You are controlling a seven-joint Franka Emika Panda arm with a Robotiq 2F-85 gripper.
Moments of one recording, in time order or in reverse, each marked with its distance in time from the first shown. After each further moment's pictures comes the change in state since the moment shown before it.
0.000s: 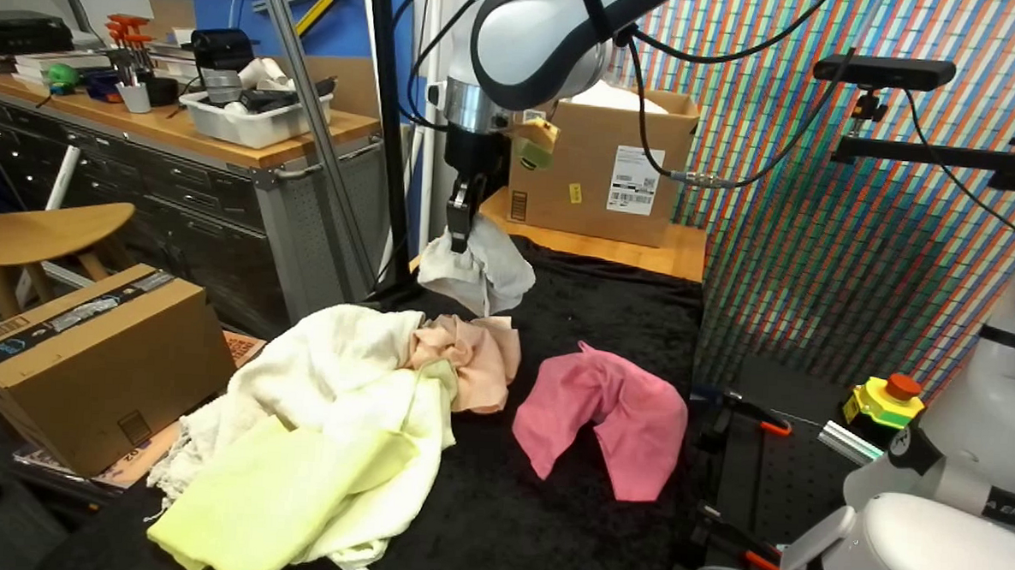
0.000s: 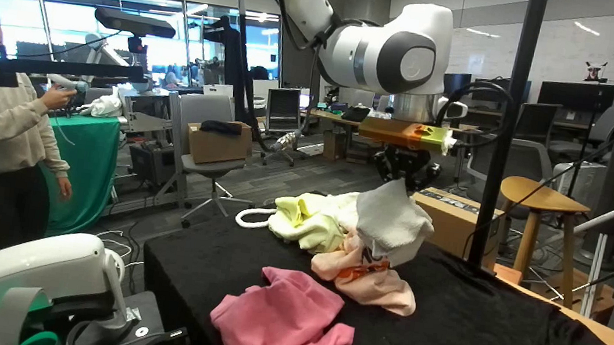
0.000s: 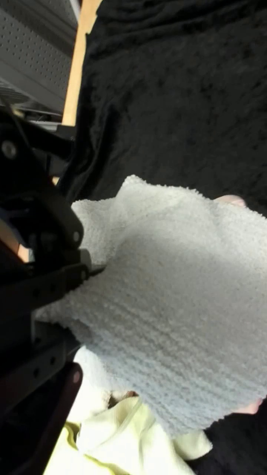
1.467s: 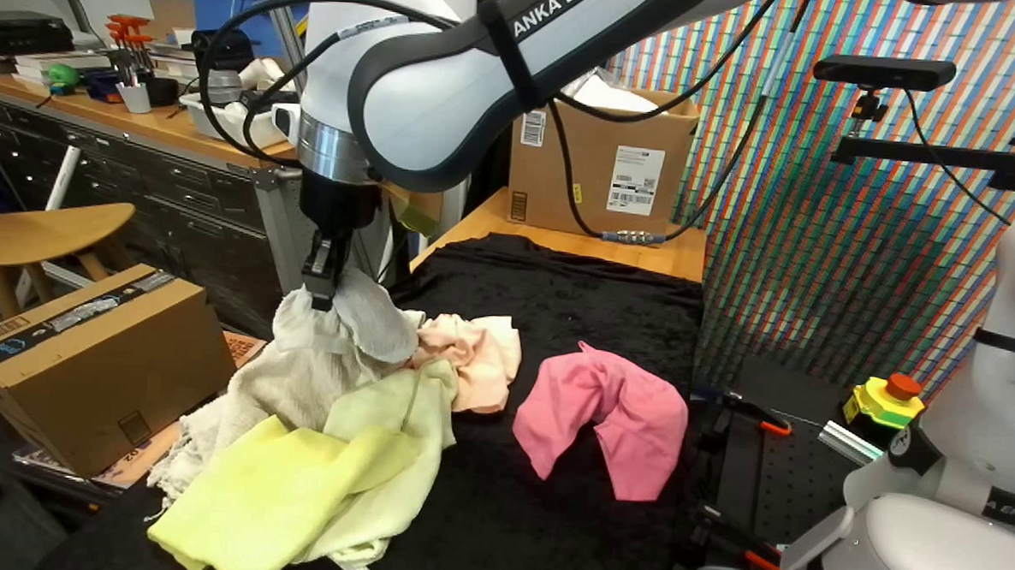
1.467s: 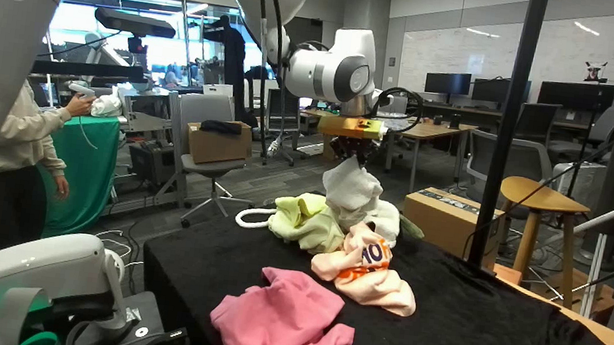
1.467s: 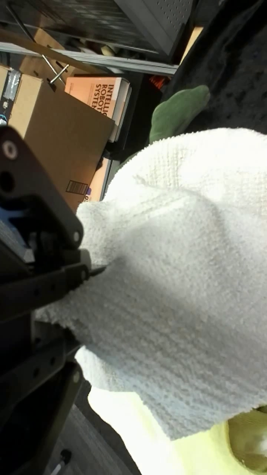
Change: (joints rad) arm 0.214 0.198 0.073 0.209 -0.105 0.156 0.129
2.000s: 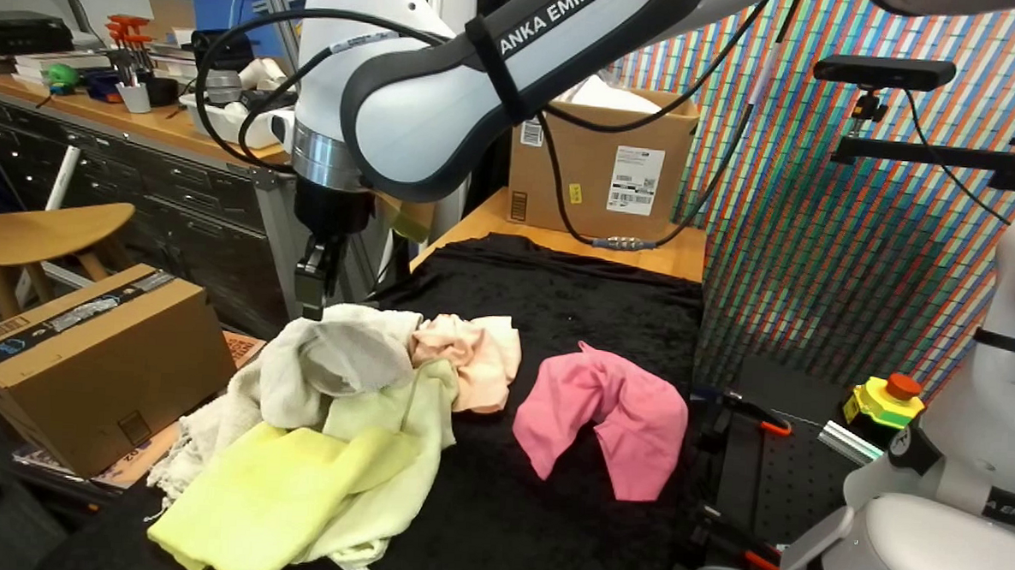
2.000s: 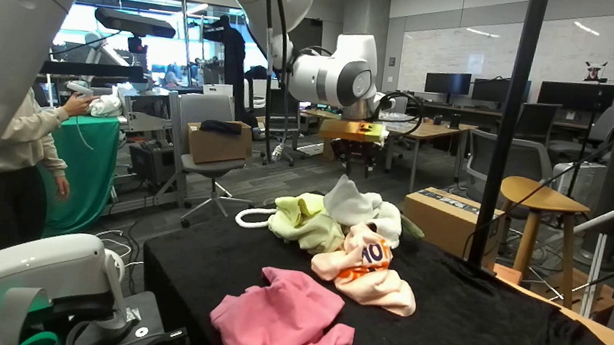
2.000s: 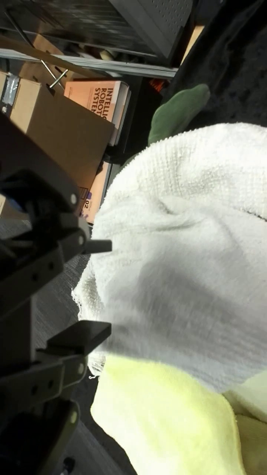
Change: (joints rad) arm 0.002 0.035 -0.003 0.032 -0.015 0.007 0.023
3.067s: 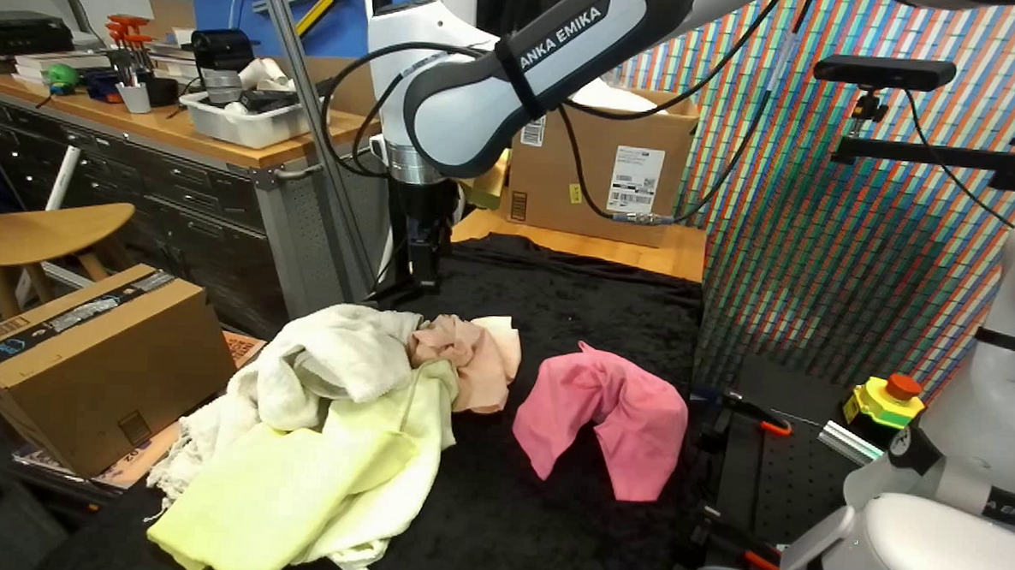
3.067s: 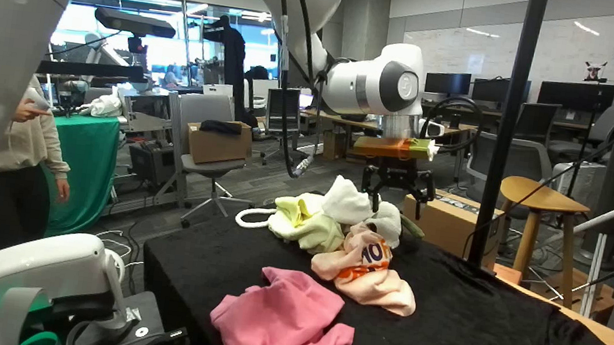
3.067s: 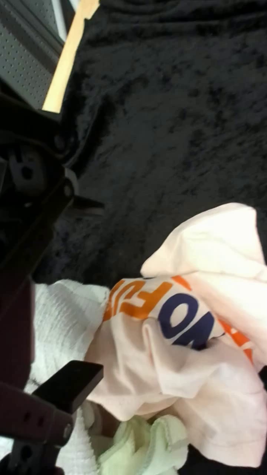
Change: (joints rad) arm -0.062 -0.017 -0.142 -0.026 -0.099 -0.299 0.007
